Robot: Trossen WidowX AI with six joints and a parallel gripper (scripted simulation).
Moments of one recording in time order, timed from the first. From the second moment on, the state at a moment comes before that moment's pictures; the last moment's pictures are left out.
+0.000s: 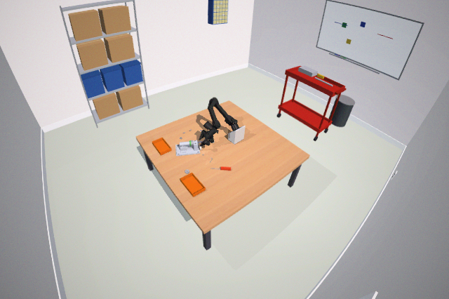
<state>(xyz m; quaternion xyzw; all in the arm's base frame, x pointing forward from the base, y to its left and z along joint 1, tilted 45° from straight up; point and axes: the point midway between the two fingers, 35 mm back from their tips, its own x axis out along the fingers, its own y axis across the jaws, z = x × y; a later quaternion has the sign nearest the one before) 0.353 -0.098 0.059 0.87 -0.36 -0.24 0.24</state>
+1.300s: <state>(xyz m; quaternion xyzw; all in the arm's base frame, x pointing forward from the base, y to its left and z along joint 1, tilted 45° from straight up) 0.360 -0.106 0.056 0.87 -0.36 -0.24 0.24</state>
